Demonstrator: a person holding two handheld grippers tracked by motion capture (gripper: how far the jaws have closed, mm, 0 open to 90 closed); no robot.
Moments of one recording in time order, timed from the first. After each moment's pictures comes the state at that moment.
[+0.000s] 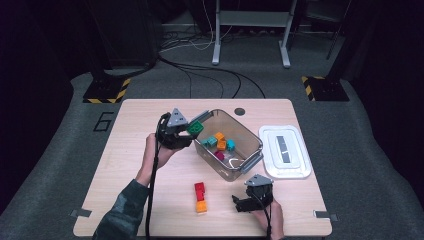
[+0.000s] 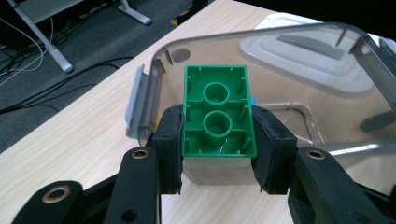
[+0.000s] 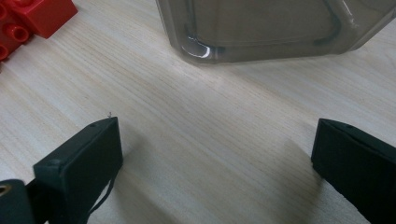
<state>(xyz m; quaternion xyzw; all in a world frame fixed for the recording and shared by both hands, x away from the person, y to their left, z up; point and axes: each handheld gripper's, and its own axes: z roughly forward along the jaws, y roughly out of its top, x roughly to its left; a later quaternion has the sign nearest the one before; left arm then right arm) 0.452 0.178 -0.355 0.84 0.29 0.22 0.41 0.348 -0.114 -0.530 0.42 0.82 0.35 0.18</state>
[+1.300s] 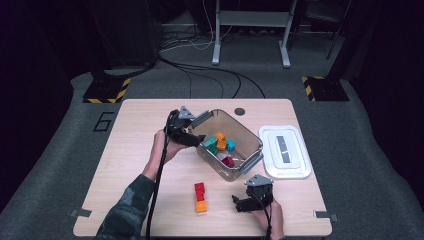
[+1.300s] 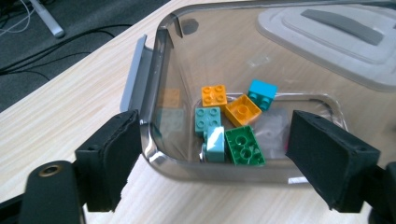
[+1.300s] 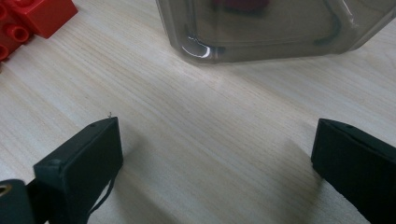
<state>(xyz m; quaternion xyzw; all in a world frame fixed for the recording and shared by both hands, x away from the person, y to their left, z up) 0.477 0.169 -0.380 0.85 0.33 0.19 0.37 0.348 -0.116 -0.530 0.41 0.82 0.34 0.18</state>
